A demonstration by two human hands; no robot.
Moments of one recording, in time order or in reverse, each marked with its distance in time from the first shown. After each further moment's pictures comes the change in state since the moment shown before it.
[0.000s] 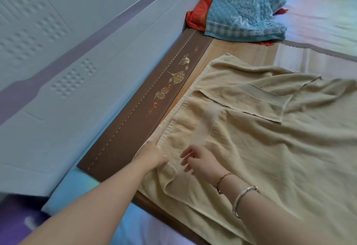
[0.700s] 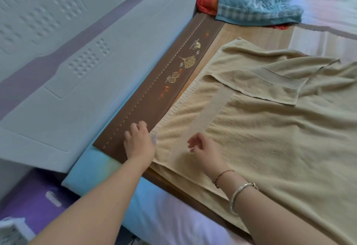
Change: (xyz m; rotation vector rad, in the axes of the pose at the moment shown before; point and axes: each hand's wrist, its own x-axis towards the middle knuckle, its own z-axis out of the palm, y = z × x) left_hand -0.007 -0.064 0.014 0.096 0.515 0.081; right_hand -0.010 0.018 0.047 -0.012 0.251 -0.150
